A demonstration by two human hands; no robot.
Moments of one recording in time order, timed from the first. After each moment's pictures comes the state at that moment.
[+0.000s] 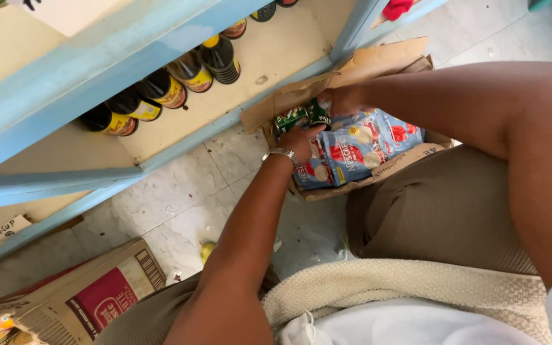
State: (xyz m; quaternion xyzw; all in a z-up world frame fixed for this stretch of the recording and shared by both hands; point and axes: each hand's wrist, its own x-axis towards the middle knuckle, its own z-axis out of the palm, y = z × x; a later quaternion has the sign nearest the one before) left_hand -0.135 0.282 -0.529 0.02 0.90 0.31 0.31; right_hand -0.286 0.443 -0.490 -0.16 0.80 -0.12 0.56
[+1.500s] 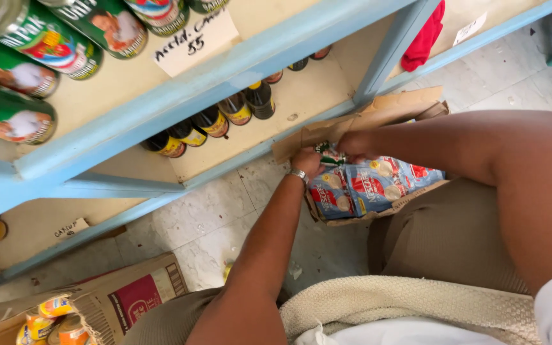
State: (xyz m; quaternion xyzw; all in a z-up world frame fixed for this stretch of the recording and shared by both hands) left_hand -0.174 0.255 -0.645 -0.36 0.50 0.77 0.17; right_hand -0.274 0.429 -0.547 0.00 0.73 -0.33 0.60
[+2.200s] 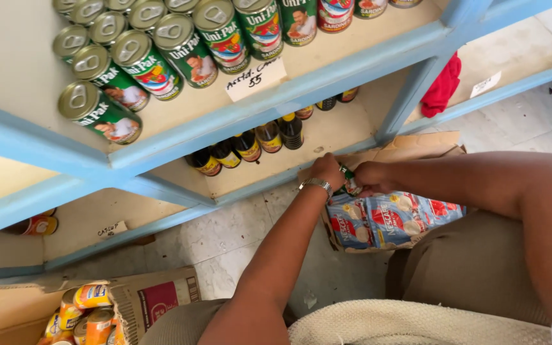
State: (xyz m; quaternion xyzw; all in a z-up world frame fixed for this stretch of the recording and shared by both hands) left_hand -0.170 0.238 -0.431 -0.15 0.93 0.32 0.07; right_hand -0.262 0.403 -0.521 0.08 0.73 -0.41 0.54
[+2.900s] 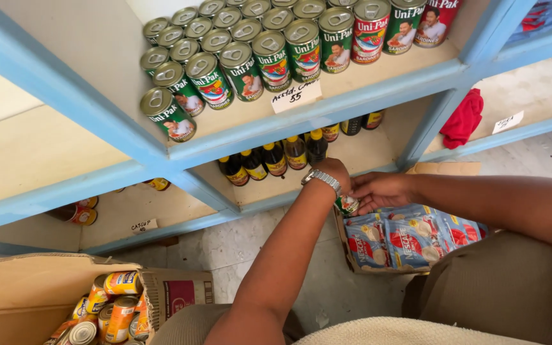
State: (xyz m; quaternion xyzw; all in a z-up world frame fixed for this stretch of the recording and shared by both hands) left_hand -0.137 0.202 -0.259 -0.05 0.97 0.10 0.23; right_hand -0.219 0.369 -0.348 -0.10 0.54 -0.51 0.66
